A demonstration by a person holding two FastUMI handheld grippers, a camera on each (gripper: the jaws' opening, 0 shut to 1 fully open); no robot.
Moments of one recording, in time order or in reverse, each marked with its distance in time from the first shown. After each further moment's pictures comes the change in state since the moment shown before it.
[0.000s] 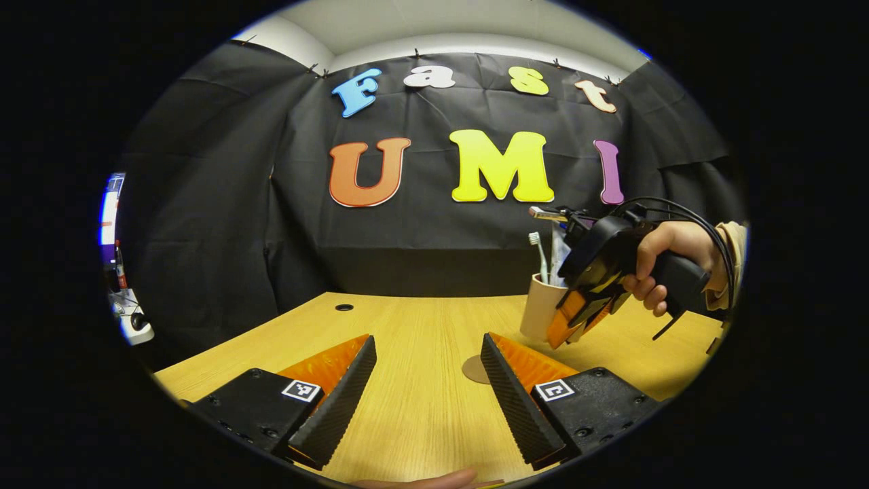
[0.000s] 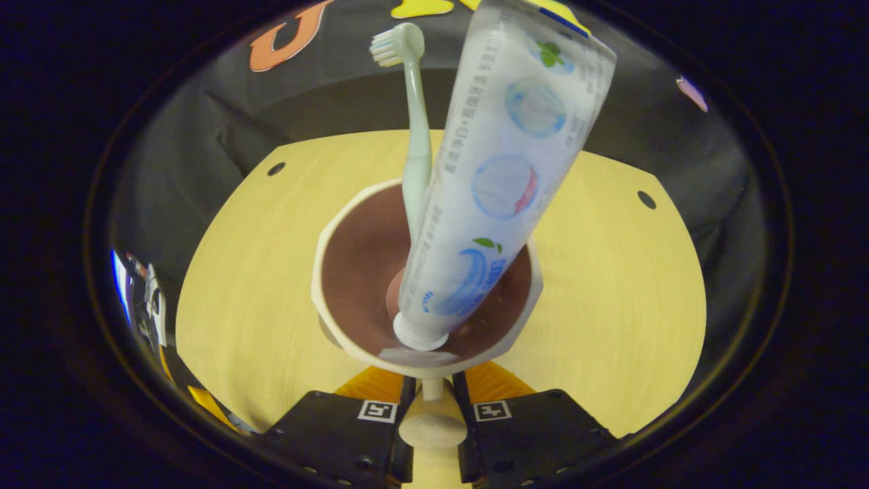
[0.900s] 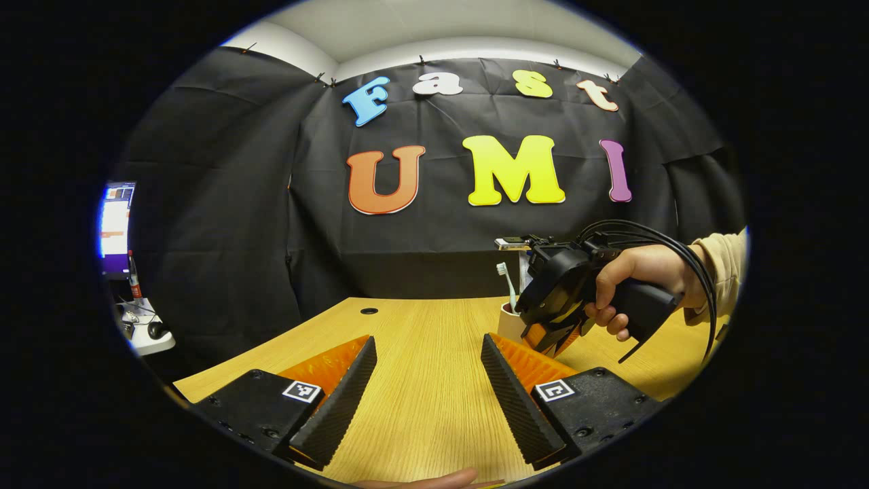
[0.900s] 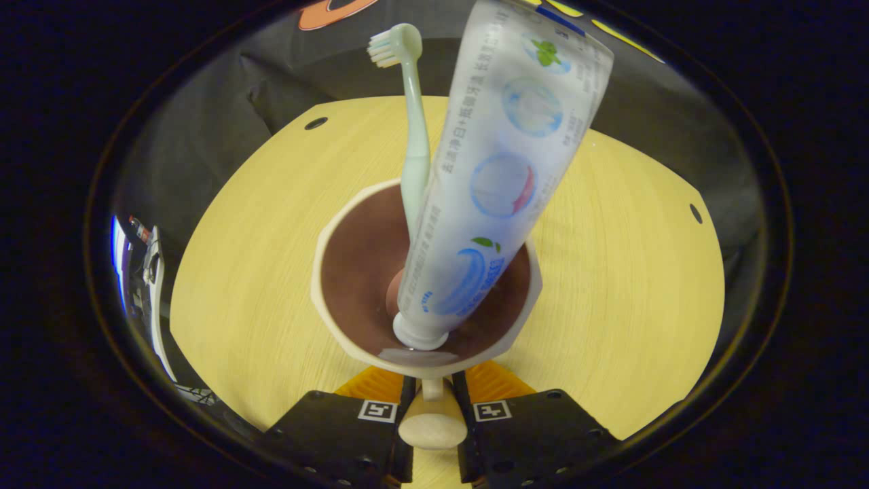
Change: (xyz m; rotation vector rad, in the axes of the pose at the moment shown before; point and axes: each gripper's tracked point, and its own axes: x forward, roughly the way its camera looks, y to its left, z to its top) left arm -0.024 0.025 0.000 0.040 -0.025 0.044; right arm 0.001 0.002 0.002 -0.076 0.095 0.019
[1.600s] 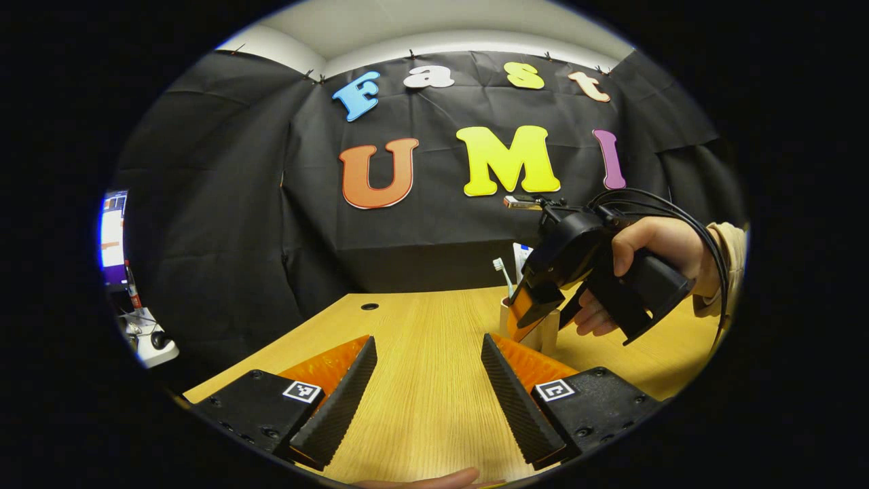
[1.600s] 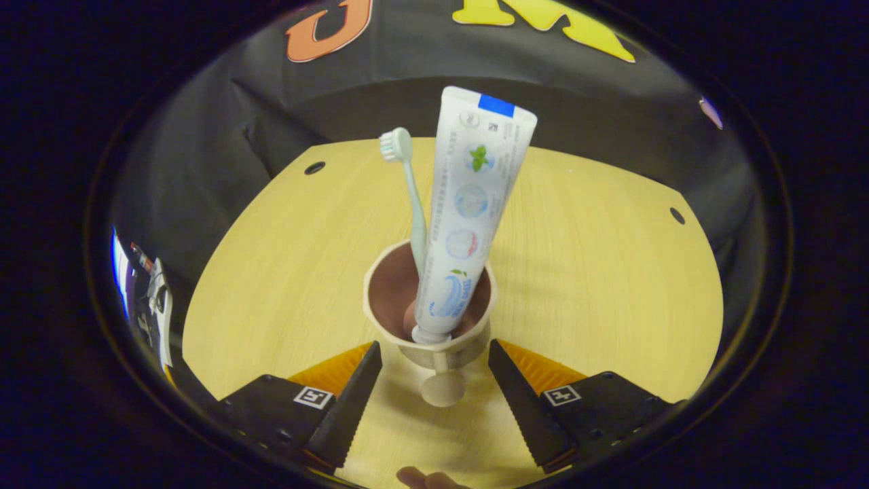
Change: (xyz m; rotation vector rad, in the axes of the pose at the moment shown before) left arm -0.002 0.013 -0.002 0.046 0.031 -0.021; right arm -0.047 0.001 0.033 0.085 -0.221 -0.007
